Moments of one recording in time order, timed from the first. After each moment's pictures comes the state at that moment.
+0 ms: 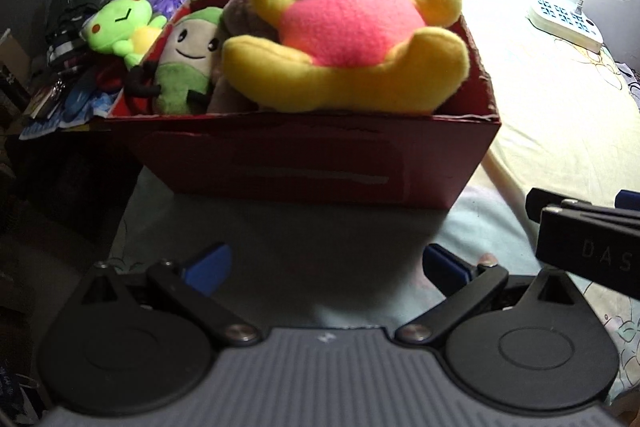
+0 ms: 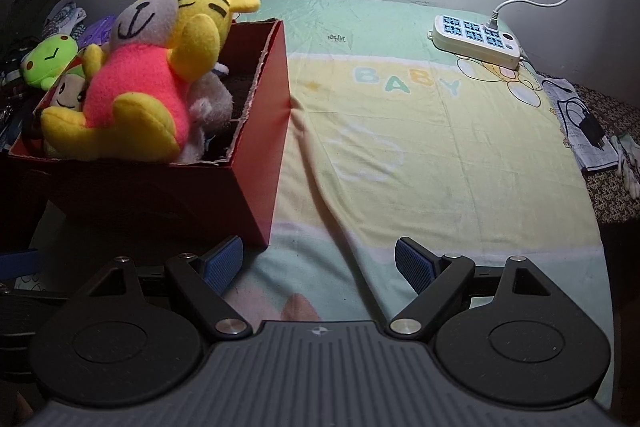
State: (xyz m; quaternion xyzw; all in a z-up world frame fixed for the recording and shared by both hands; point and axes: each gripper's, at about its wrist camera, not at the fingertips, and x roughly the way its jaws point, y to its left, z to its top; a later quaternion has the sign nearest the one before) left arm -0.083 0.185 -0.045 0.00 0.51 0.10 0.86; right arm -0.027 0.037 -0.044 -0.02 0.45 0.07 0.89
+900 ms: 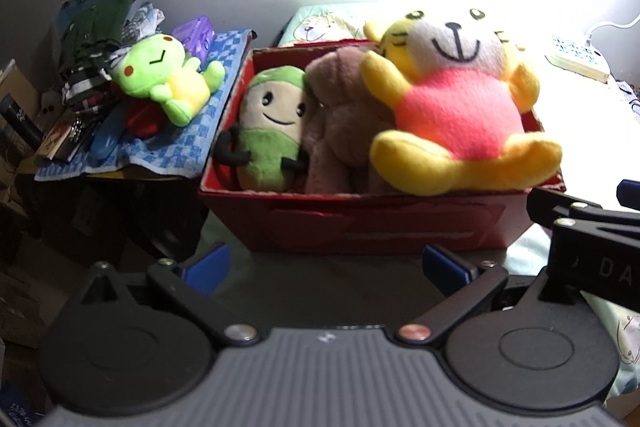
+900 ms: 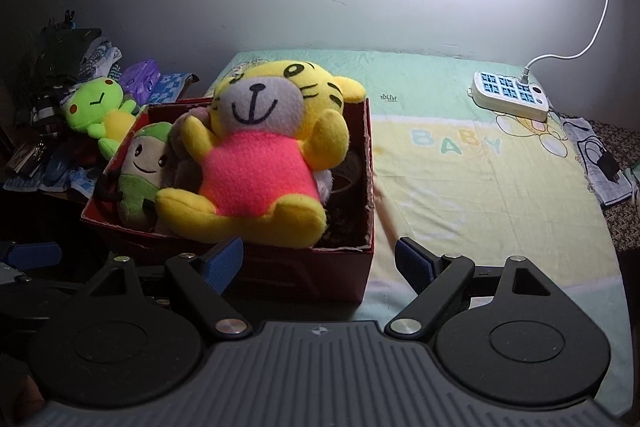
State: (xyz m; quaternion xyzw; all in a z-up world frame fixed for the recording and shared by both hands) left arm -0.078 0.270 0.008 0.02 0.47 0.08 0.88; right arm -0.027 0.114 0.012 0.00 0.40 0.08 0.91
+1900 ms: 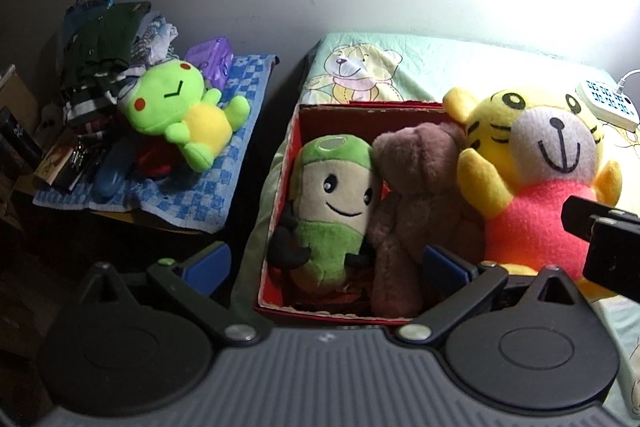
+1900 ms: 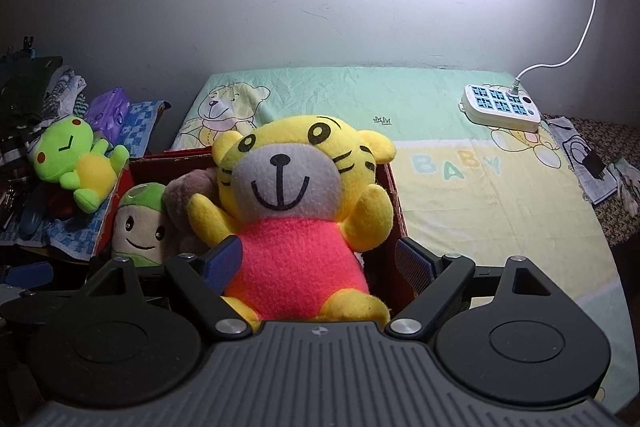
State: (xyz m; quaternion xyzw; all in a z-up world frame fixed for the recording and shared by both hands) left arm -0.009 0.331 0.012 0.00 0.46 0.09 0.88; right arm 0.027 0.161 0.023 0.02 0.41 0.01 0.91
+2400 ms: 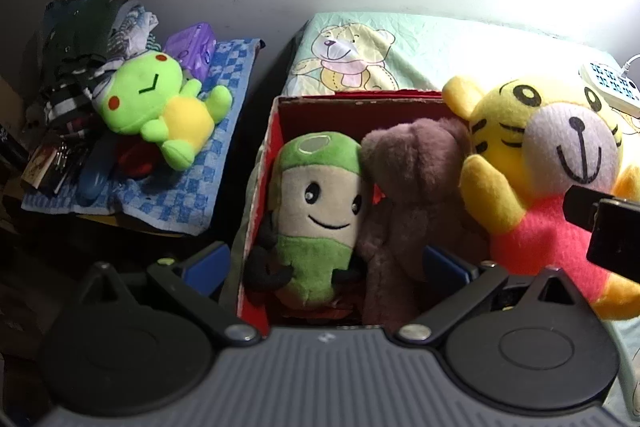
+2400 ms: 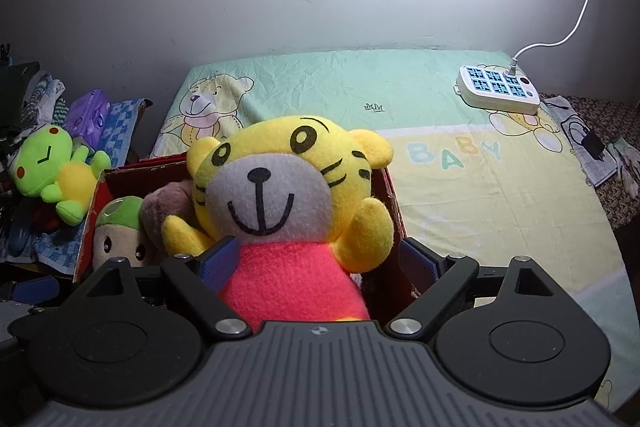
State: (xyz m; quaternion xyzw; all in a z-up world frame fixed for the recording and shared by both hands) left arm 0.027 0.326 -0.004 0.01 0.49 0.08 0.87; right arm 0.059 0.161 0.012 0.03 0.43 -0.01 0.90
